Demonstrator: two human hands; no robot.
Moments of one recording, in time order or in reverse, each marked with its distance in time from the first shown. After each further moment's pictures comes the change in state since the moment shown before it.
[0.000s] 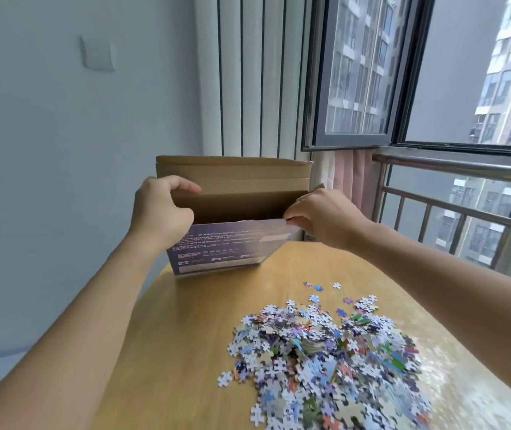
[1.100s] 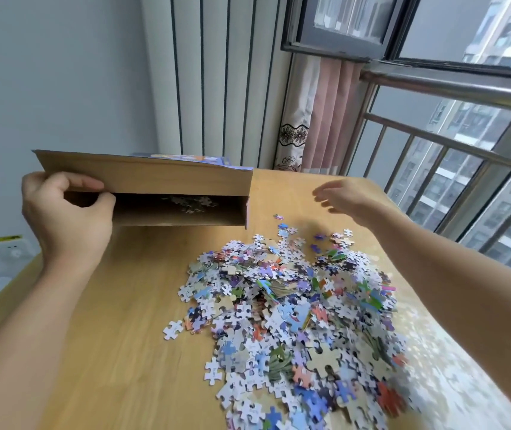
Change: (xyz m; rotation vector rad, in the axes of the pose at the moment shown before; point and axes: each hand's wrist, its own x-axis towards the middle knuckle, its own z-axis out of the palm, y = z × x) left_hand -0.059 -0.152 0.091 -0.116 0.286 -0.232; right_hand -0.107 0.105 0.164 0.780 -0.351 1.129
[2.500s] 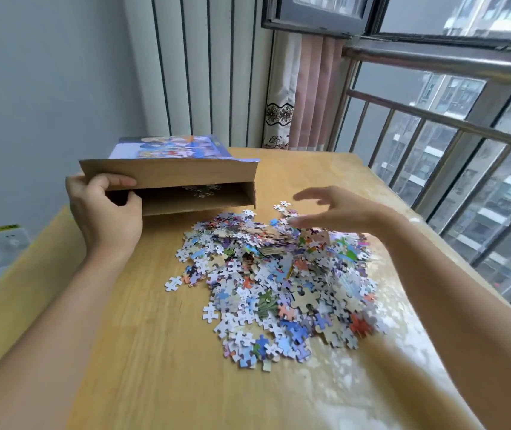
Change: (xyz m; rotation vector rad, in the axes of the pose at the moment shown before) left_hand -0.059 0.018 0.003 0.048 -0.119 0.115; right_hand -0.157 -0.011 0.002 -0.319 -0.259 -0.229
